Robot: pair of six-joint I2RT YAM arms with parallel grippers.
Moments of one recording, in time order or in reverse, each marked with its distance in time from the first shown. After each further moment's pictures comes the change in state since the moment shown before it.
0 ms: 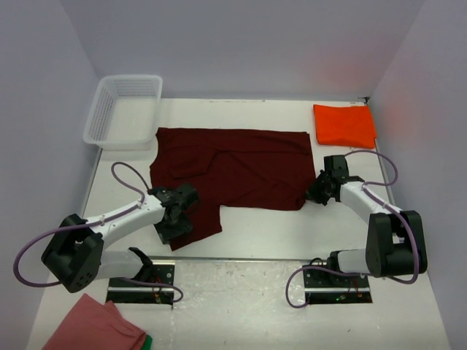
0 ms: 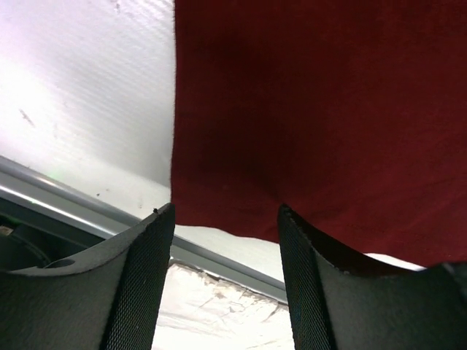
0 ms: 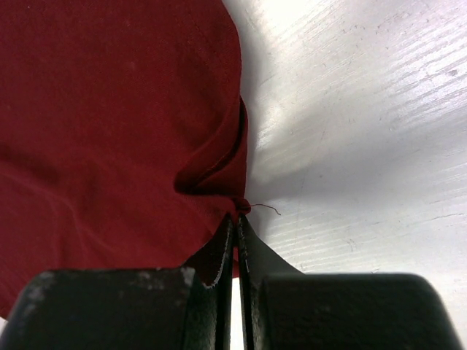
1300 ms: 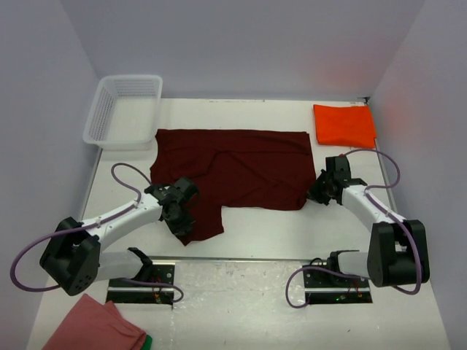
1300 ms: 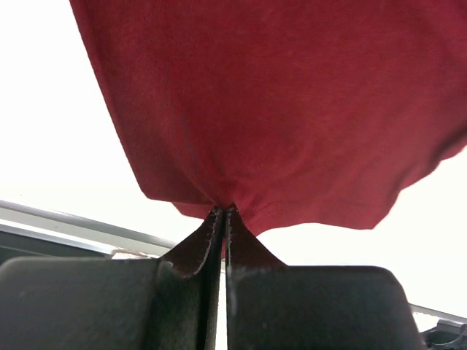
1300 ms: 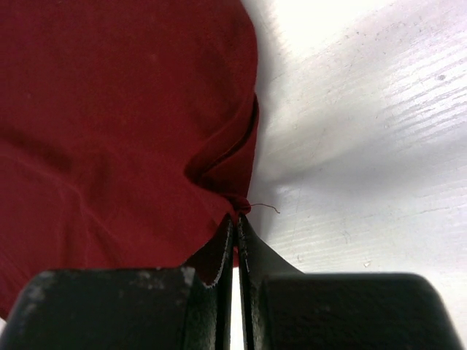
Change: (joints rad) left arm 0.029 -0.005 0.022 0.104 0.132 0.024; right arm 0.000 -0.056 -0.015 0.002 0.004 -0.031
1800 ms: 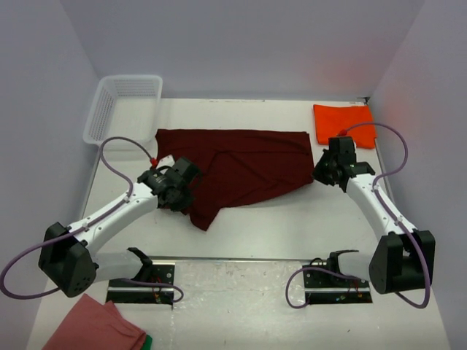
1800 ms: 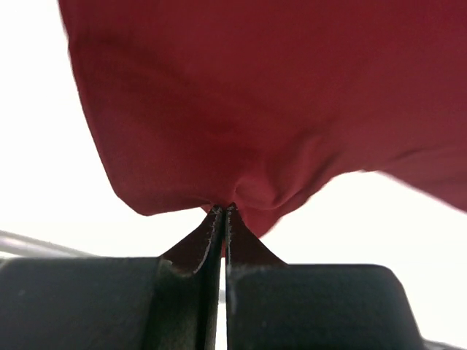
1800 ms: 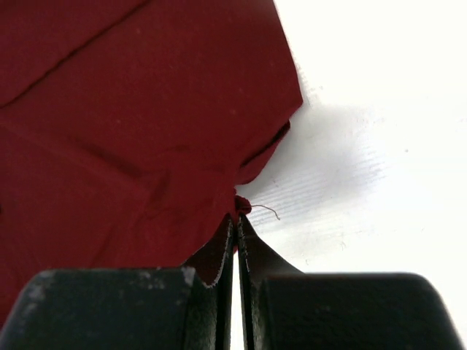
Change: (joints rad) left arm 0.000 -0.035 0.190 -0.056 -0.211 0.100; right arm 0.040 -0.072 0.209 -0.151 0.103 -0.132
